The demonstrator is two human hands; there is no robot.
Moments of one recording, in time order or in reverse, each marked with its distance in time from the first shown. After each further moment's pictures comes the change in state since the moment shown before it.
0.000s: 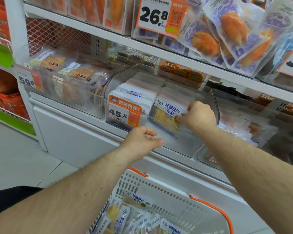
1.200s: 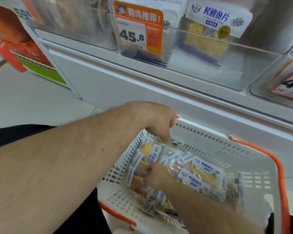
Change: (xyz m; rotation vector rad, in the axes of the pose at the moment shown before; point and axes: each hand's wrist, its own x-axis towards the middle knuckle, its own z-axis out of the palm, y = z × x) left_hand -0.005 -0.056 0.003 1.202 -0.661 -0.180; right_hand -0.265 0.022 0.309 0.236 -1.111 -0.117
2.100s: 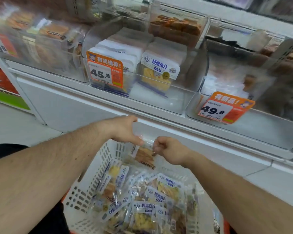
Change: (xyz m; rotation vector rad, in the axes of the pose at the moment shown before) left_hand -0.014 0.005 -0.010 -0.235 0.254 -0.056; right_hand -0.133 0.010 -0.199 0.176 0.321 -0.212
